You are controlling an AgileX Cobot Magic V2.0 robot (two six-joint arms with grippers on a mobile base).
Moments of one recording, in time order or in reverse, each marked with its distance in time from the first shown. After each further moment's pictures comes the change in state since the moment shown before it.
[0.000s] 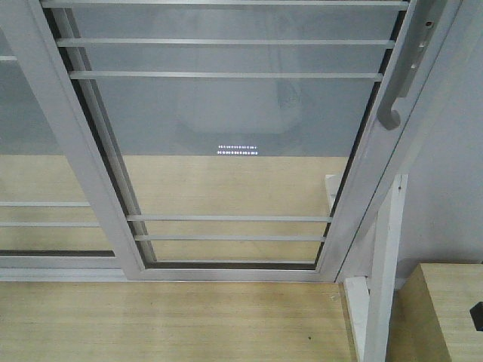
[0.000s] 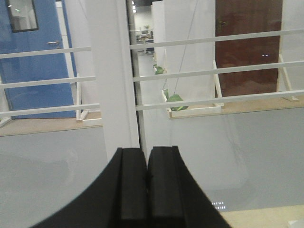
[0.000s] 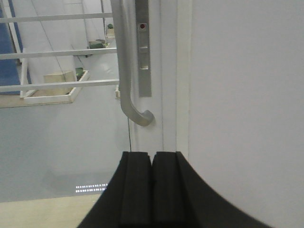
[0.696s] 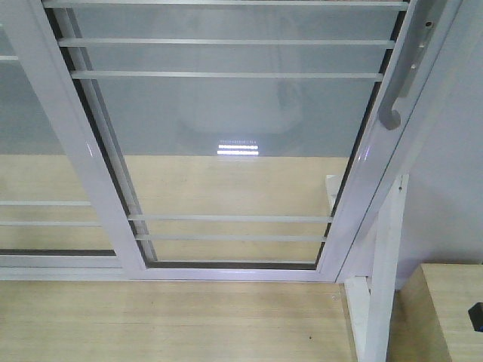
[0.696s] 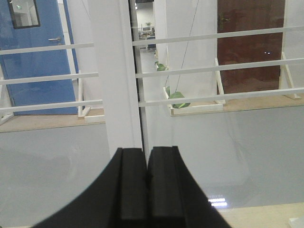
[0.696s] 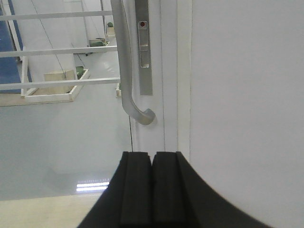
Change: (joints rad) left arm -0.001 0.000 -0.001 0.000 0.017 0.000; right arm 0.000 0.000 0.002 0.000 0.002 0.000
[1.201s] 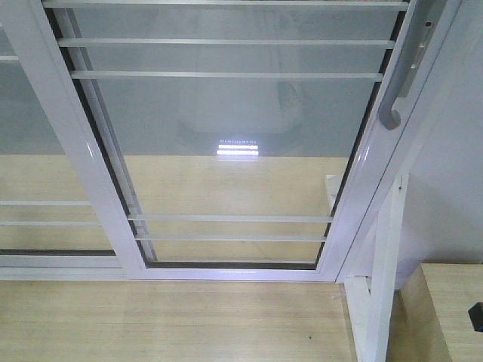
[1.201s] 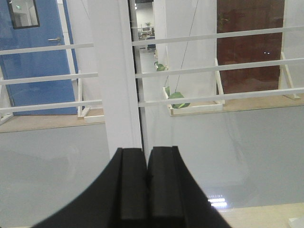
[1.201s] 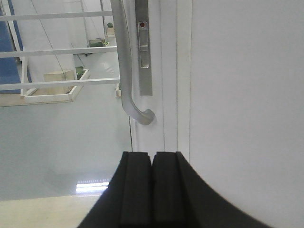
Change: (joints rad) left arm 0.000 0.000 0.000 0.000 -0.003 0.001; right arm 0.000 0.000 0.000 0.000 0.000 -0.001
